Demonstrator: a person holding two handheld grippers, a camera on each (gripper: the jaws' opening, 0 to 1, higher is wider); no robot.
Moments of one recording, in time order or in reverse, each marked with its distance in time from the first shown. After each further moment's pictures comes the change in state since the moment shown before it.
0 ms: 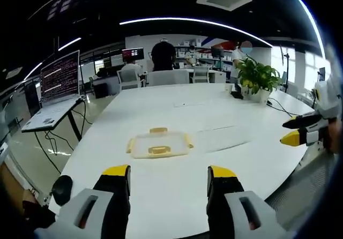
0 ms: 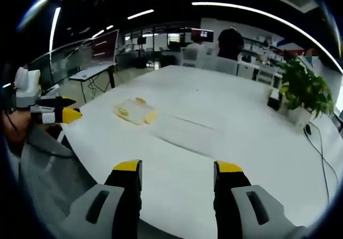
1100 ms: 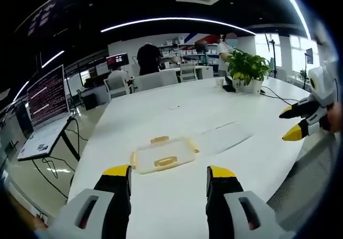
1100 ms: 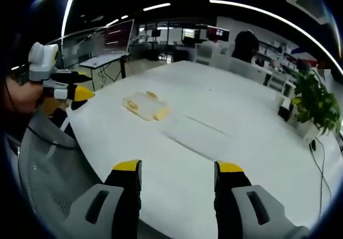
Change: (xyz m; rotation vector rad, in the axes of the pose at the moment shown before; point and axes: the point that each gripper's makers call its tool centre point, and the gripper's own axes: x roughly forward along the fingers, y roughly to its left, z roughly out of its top) left arm 0.027 0.021 0.024 0.149 0.000 -0.086; right arm 0.015 0.018 0.009 -0.113 0.046 0.068
